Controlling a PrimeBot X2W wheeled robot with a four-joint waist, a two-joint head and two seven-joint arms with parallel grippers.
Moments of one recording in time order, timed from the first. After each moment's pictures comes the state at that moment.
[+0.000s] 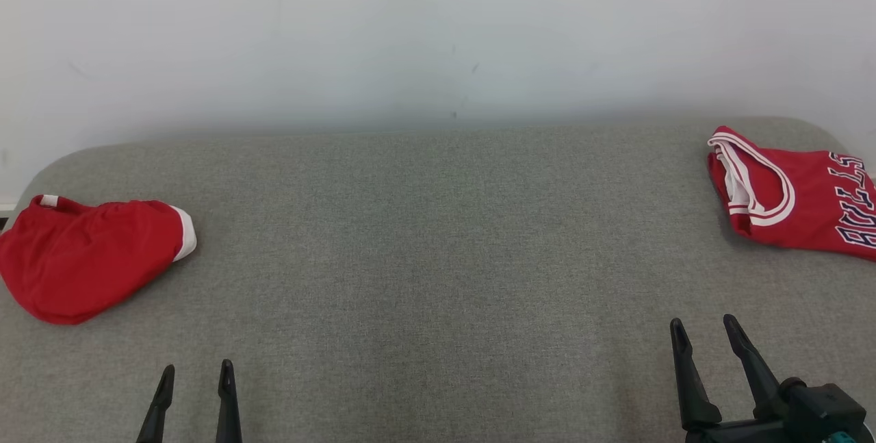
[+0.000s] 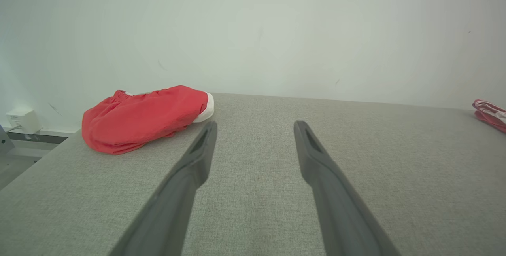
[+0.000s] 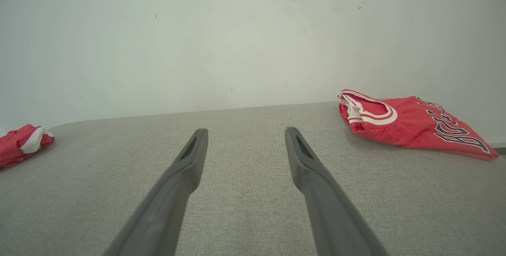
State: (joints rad) left arm 0.08 0.06 0.07 0.11 -0.15 -0.11 -0.26; right arm 0.08 -0.11 0.02 0.02 0.22 0.13 -0.14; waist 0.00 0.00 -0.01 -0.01
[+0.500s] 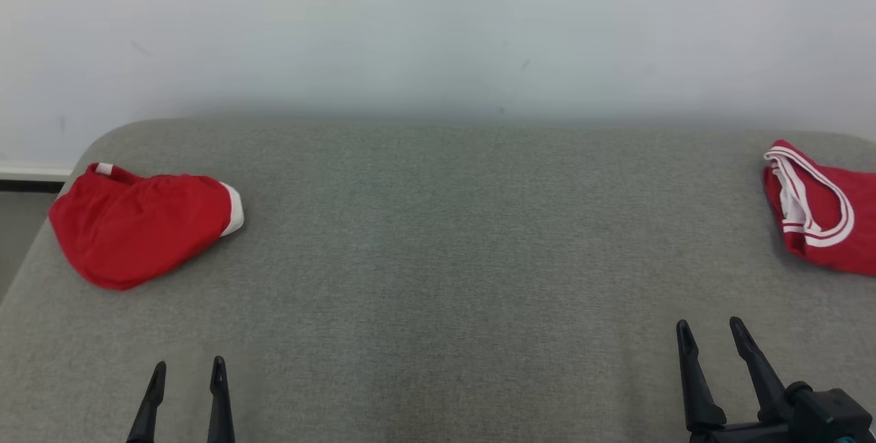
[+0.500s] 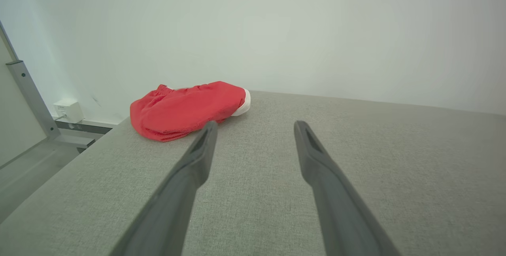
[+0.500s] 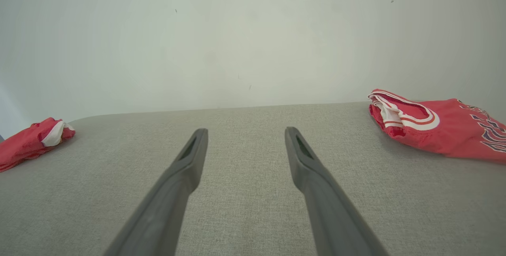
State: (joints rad) left arm 0.07 0.07 0.08 0.12 -0.14 -0.11 -0.26; right arm 0.09 -0.11 0.01 0.04 0.22 0.13 -0.17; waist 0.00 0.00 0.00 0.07
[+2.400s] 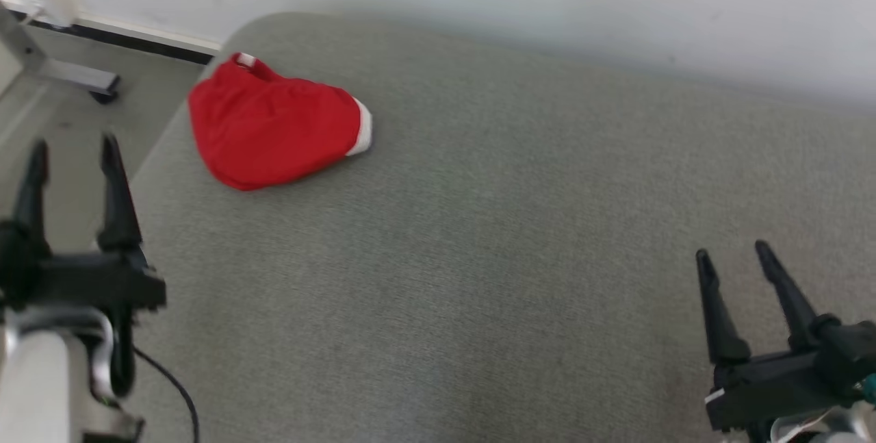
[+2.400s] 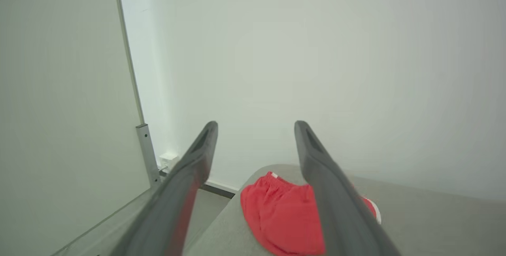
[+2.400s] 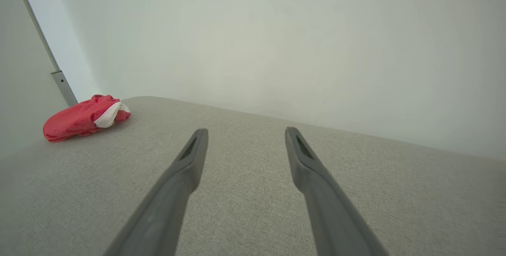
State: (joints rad) left arm -0.41 0.19 0.14 0.24 -0.23 -0.11 -0.22; right arm -0.03 -0.18 0.00 -0.04 0.17 0.13 -0.10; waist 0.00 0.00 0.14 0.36
